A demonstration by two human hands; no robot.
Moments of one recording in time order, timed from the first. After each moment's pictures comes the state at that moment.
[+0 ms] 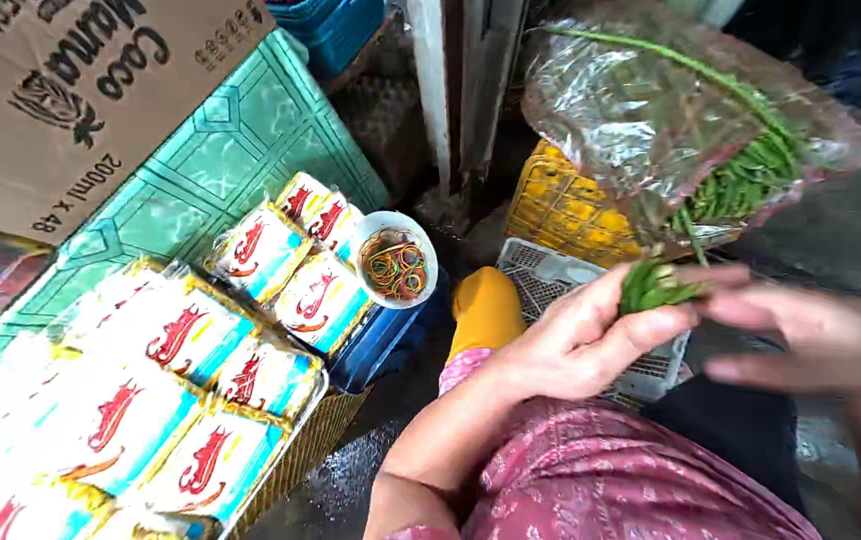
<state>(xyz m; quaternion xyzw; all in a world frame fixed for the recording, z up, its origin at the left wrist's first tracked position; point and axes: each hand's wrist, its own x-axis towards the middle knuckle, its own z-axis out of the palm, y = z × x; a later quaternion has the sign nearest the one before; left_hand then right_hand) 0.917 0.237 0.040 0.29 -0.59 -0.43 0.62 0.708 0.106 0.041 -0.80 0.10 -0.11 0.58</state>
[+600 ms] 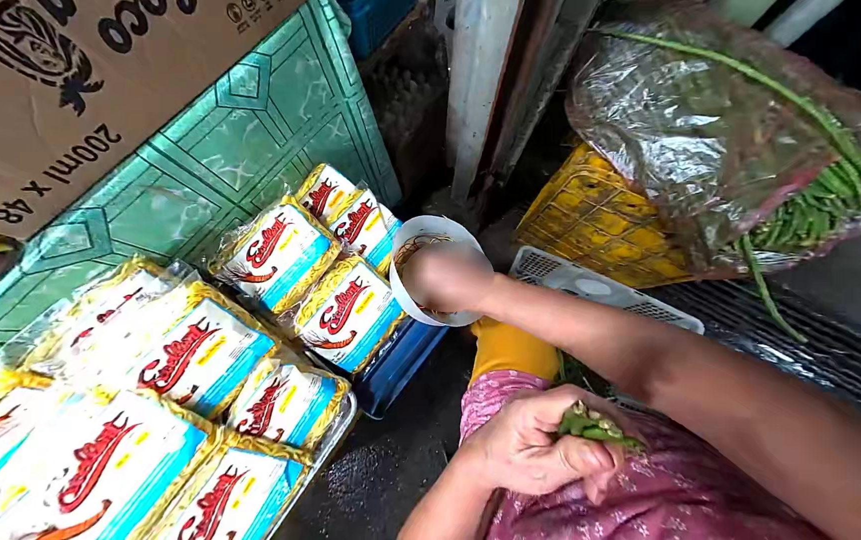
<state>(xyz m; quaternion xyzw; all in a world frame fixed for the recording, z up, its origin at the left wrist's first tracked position) 0.986 0.322 -0.029 0.14 -0.48 -0.52 0.69 1.044 0.166 -0.043 -0.95 0.14 0.18 0.21</state>
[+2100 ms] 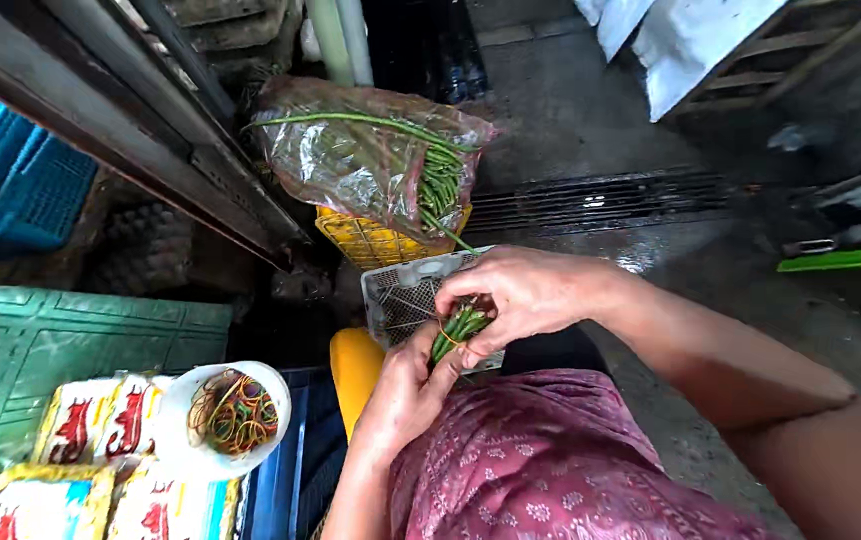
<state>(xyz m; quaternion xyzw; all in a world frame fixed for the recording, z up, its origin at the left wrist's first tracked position) 0.880 0.197 0.009 0.40 -0.70 -0.46 0.37 0.669 0.114 0.073 -0.85 0.31 -0.07 0.41</state>
